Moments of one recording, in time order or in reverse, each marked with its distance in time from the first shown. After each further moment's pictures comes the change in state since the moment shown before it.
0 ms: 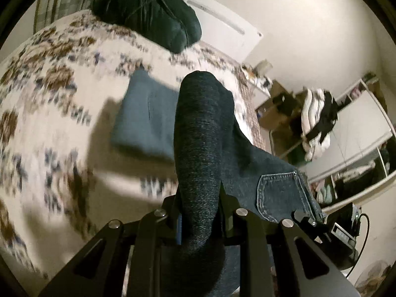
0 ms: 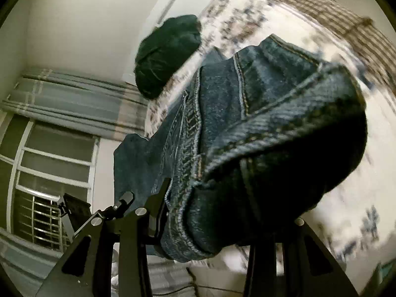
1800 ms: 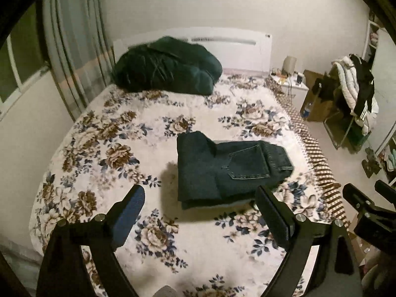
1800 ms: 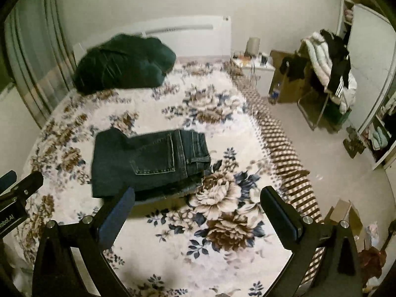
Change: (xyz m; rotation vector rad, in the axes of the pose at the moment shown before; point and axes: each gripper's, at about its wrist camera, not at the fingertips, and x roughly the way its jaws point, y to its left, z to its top) left arm -0.086 -0.069 0.017 0.342 -0.165 0.440; right arm -0.033 0.249 -0.036 -0.591 -0.271 -0.770
